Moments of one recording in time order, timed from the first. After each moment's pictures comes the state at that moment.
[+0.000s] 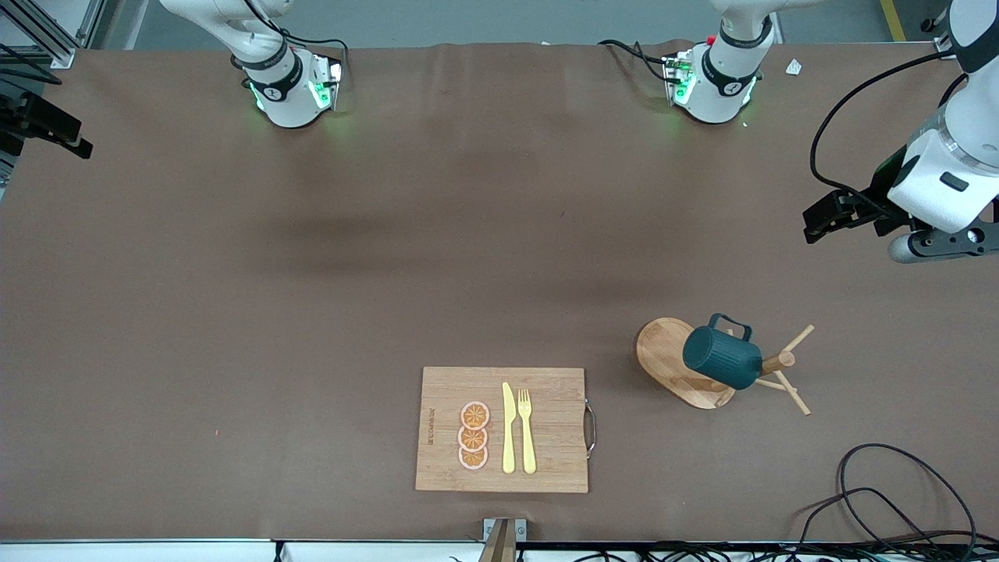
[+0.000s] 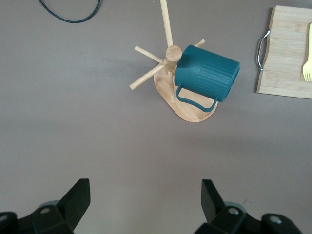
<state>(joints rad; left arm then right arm) 0.08 0.10 -0.26 -1.47 0.05 1.57 -0.26 -0.03 -0.13 -0.06 -1.60 0.01 1.40 -0.02</state>
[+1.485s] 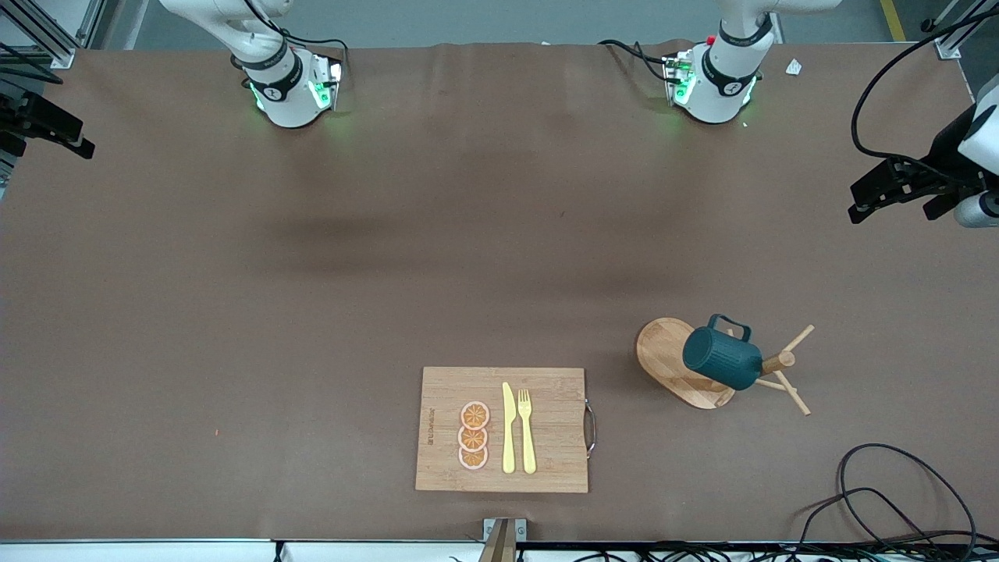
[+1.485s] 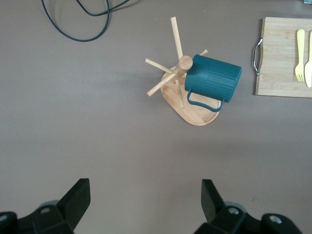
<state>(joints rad) -0.15 0.04 0.06 -1.47 0.00 1.57 -0.10 -0.03 -0.13 -0.06 -1.60 0.02 1.40 -0.02</state>
